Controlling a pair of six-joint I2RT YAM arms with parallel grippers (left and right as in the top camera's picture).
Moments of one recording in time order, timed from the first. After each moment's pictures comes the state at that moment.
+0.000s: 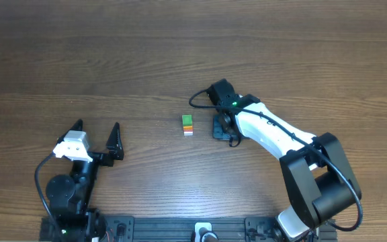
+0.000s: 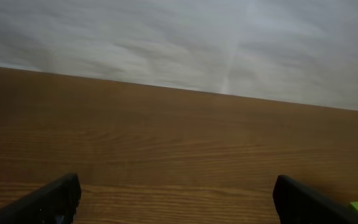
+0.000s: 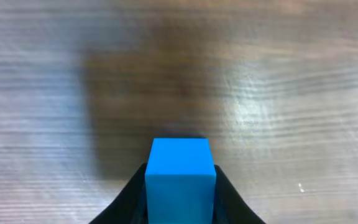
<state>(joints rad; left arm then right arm) 0.03 0.01 0.01 -0.06 0.16 -0.18 0.49 1.76 1.00 -0.73 0.07 0.52</state>
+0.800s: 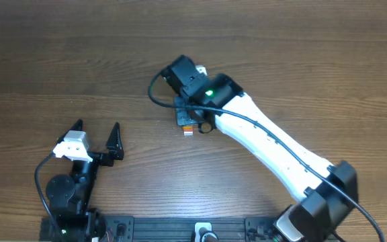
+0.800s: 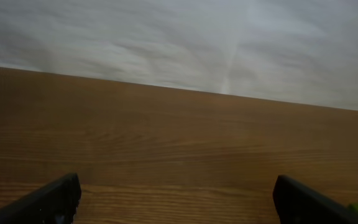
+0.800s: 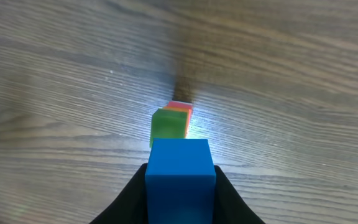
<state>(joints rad) 0.03 0.01 0.01 -0.06 0.16 -0.18 0.74 1.71 1.53 -1.10 0.08 0.55</state>
